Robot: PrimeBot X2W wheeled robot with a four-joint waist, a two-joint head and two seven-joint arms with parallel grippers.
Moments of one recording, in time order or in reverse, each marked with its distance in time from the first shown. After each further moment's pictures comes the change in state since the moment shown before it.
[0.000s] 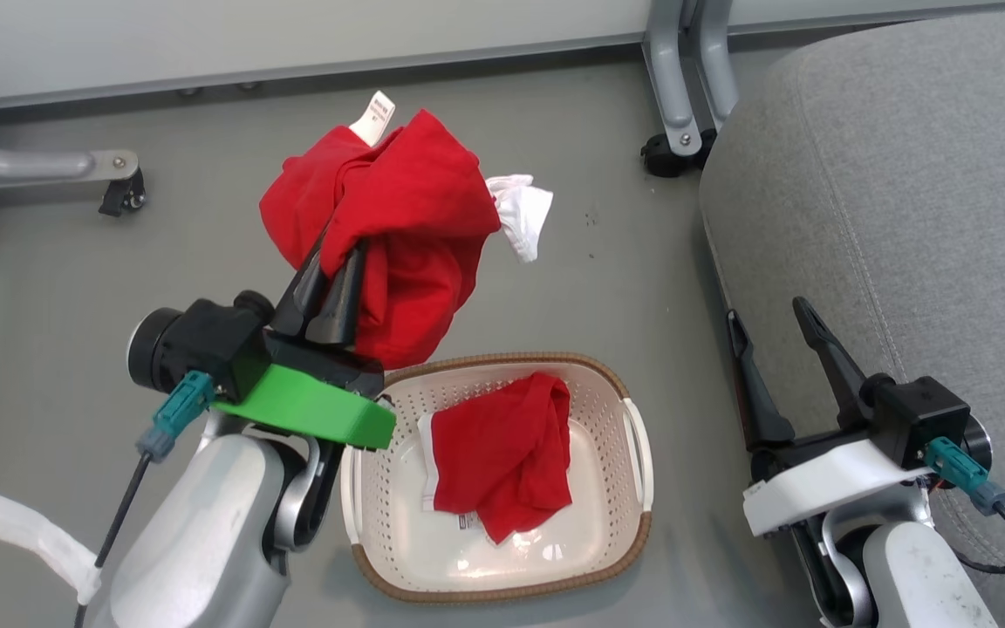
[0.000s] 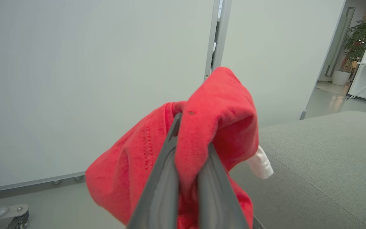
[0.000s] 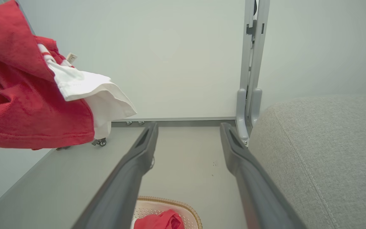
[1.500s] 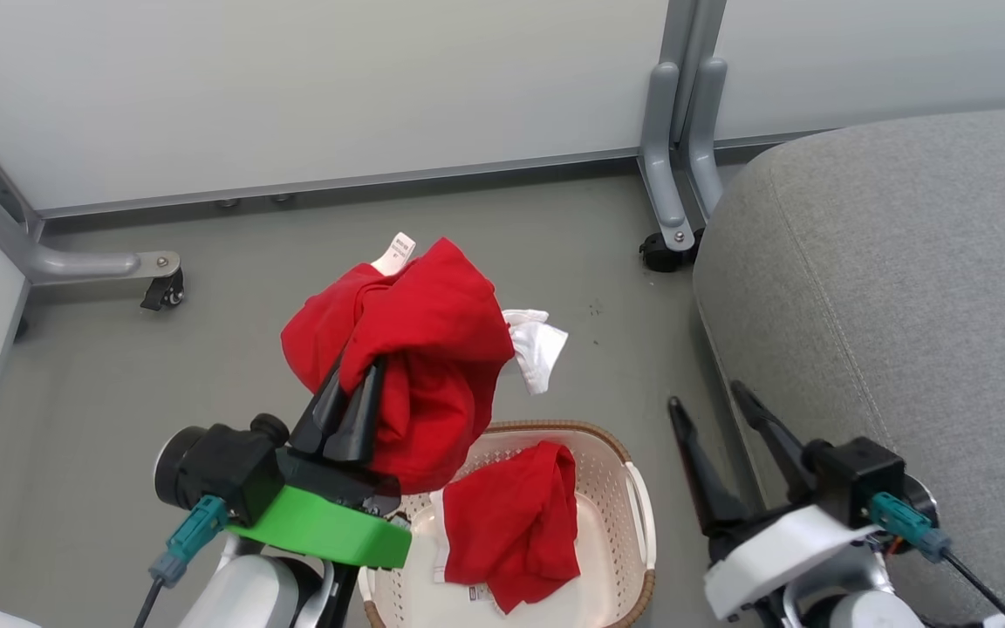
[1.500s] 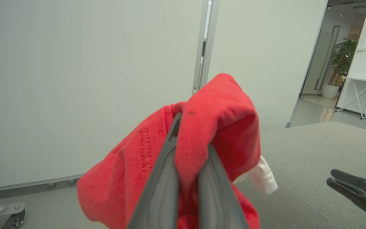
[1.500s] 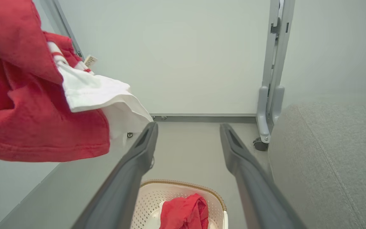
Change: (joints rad) left arm 0.261 -0.010 0.029 -0.160 0.026 -0.004 0.007; right arm 0.139 0.000 0.100 -0.070 0.028 0.000 0.104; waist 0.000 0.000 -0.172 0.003
